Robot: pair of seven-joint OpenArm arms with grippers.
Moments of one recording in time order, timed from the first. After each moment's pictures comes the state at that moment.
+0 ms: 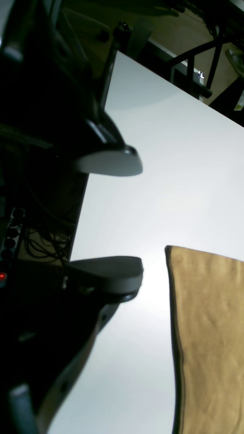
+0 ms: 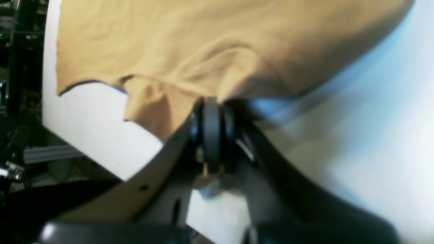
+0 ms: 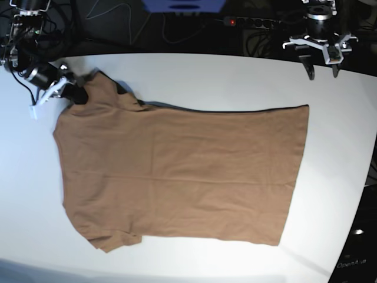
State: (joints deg) left arm 45.2 -3.4 -20.1 102.6 -3.4 -1.4 -4.2; right arm -17.8 19.4 26.5 77.4 60.4 39.8 -54.9
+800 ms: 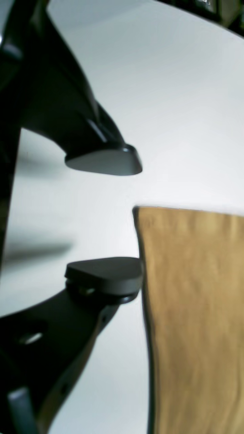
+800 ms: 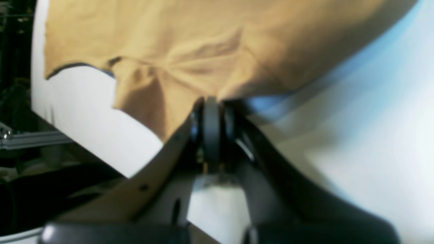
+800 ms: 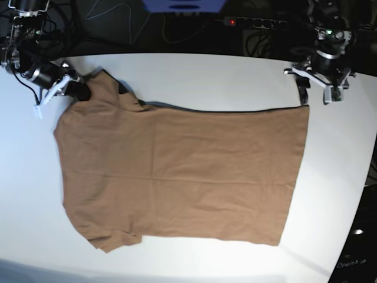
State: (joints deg) left arm 25.7 -1.8 -32.1 99.2 -3.3 -27.1 20.3; right arm -17.9 20.6 23.7 77.3 58.9 39.8 -54.8
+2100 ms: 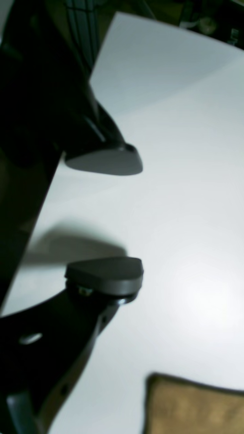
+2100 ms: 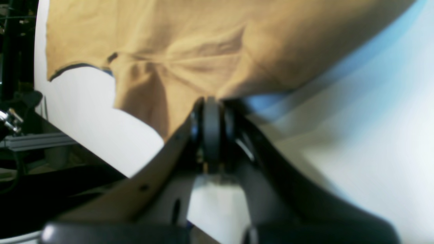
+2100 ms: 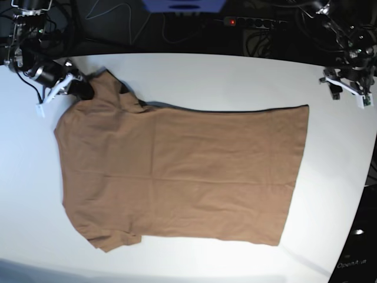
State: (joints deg) left arm 8.7 0.3 -56.7 88.8 5.8 -38.8 33.7; right arm -18.0 19.4 23.7 77.3 58.7 39.8 -54.8
